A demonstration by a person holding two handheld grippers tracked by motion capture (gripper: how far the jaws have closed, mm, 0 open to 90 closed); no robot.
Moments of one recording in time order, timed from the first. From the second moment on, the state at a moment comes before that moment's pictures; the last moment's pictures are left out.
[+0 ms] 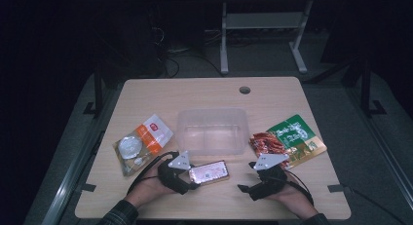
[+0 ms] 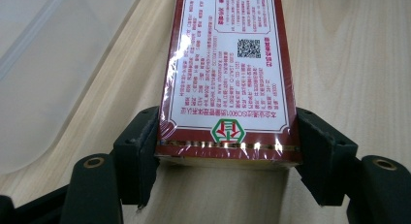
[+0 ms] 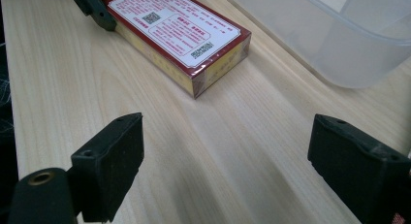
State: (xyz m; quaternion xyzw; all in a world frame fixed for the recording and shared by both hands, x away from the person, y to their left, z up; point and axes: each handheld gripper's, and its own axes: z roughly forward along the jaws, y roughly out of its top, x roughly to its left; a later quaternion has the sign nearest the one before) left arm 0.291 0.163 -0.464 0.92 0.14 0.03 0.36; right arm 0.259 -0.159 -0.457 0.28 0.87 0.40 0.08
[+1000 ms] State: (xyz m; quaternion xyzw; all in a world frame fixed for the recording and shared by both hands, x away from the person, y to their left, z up) left arm 0.299 0.173 -0.413 0.92 0.10 0.02 0.39; right arm 0.258 -0.160 -0.457 0.28 0.87 0.40 0.08
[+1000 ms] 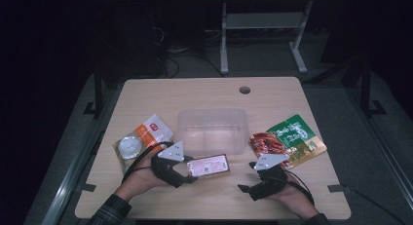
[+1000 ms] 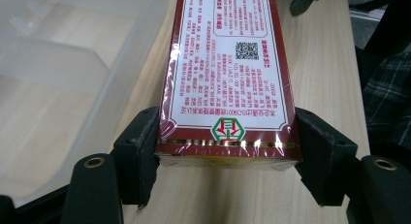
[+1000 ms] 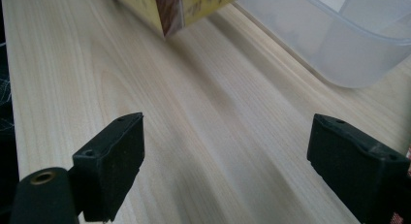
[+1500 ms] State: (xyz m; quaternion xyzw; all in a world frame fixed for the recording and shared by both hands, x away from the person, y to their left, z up) left arm 0.327 0.160 -0.386 0.92 0.07 0.02 0.39; right arm 0.259 -0.160 -0.458 0.28 0.87 0.40 0.08
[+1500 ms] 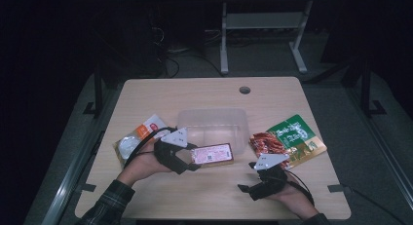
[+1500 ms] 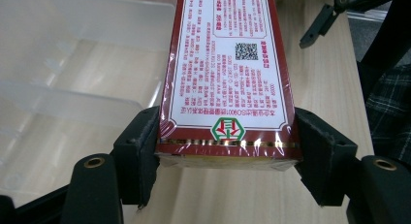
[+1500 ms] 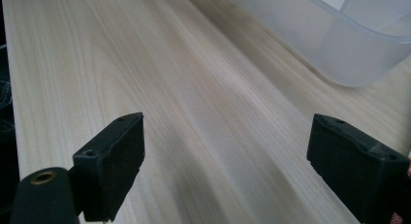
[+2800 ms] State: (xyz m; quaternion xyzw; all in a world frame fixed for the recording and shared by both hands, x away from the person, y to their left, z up) left arm 0.423 0.111 -0.368 0.93 0.07 0.03 0.35; right arm 0.257 -0.159 -0.458 0.27 0.87 0.40 0.07
